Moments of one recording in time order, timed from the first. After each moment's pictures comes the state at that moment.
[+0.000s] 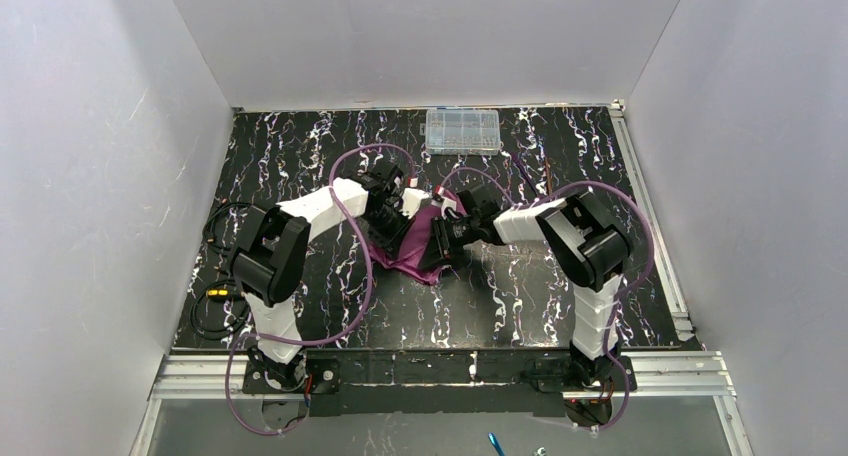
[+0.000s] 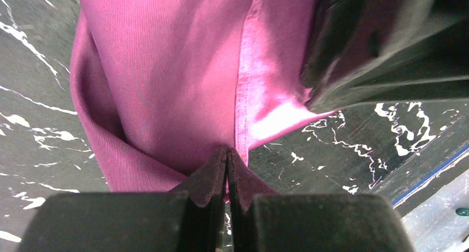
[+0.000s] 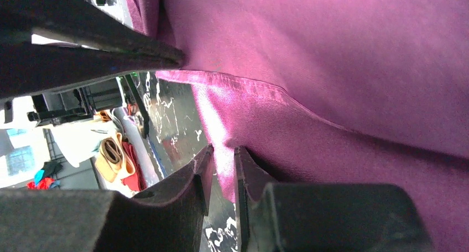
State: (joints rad) left arm -0.53 1.85 1.23 -0.76 0.34 0.21; right arm 0.63 1.96 0.98 0.09 -0.83 0.56
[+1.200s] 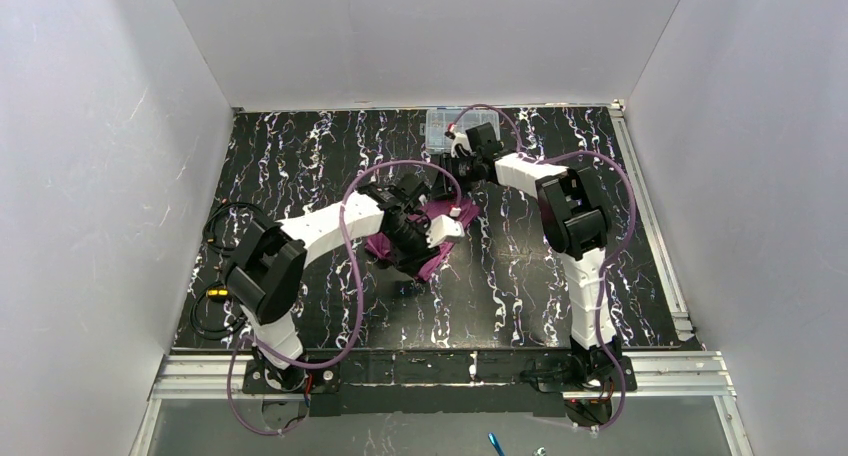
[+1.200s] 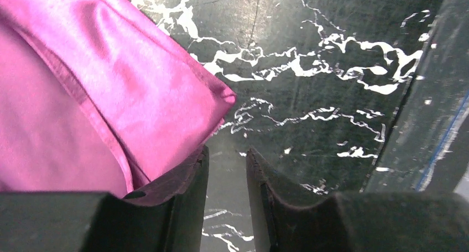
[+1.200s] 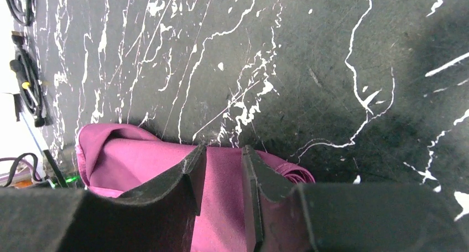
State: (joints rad) left arm -0.70 1.73 1.23 -0.82 0.42 0.62; right arm 0.45 2.26 1.62 -0.24 -0.63 0.32
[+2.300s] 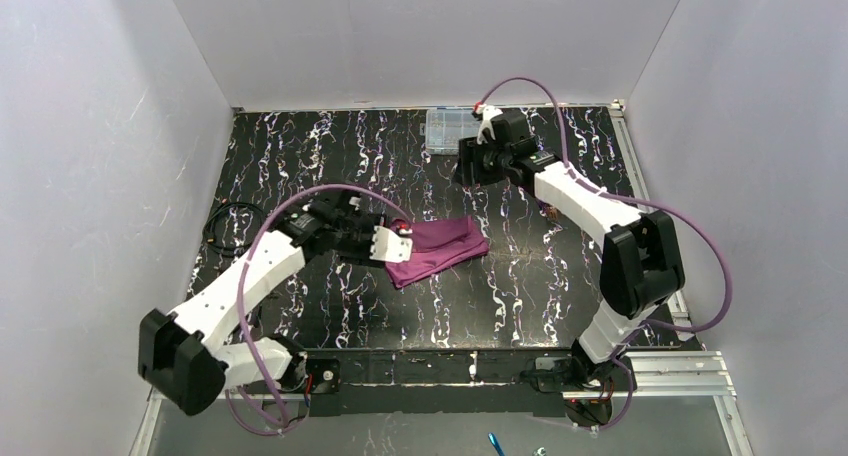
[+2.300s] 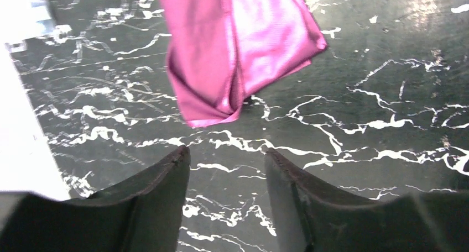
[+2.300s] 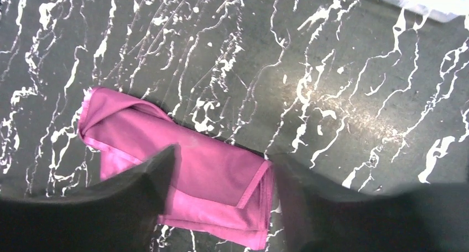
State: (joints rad) left arm -0.59 1.22 0.99 -0.82 0.28 1.20; right arm 0.46 1.70 1.32 -0.30 -0.24 0.25
